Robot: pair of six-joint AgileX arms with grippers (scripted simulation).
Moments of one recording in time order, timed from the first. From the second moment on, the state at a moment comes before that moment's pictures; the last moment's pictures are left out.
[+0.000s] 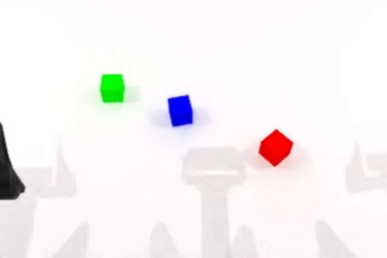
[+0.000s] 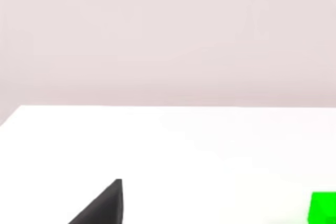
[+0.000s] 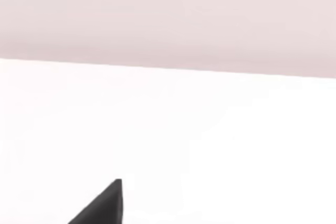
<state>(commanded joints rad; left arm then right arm) 0.00 0.00 0.00 0.00 0.00 0.00 0.07 0.22 0.21 -0.14 0.00 -0.03</state>
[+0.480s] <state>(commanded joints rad) 0.00 0.00 0.00 0.00 0.00 0.00 0.27 1.03 0.83 -0.58 0.00 -0.10</state>
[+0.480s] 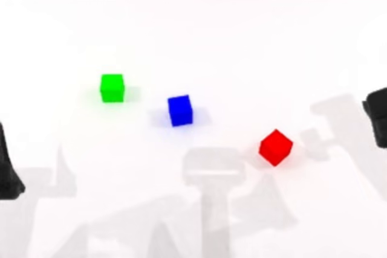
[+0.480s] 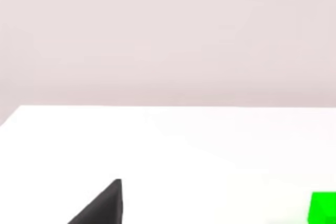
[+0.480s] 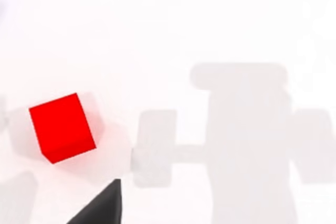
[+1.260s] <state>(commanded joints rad) 0.00 0.00 0.00 0.00 0.00 0.00 0.52 2.03 1.61 -1.13 0.00 -0.19</state>
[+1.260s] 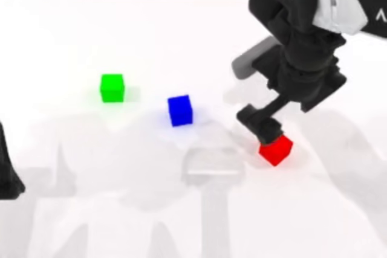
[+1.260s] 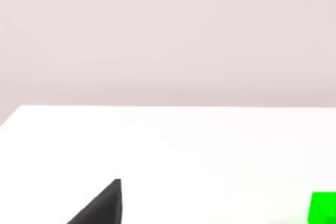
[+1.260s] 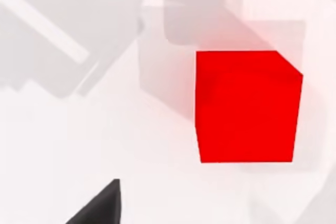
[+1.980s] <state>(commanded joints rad) 0.00 0.00 0.00 0.00 0.00 0.00 0.53 2.11 1.57 -1.03 0.00 -0.19</state>
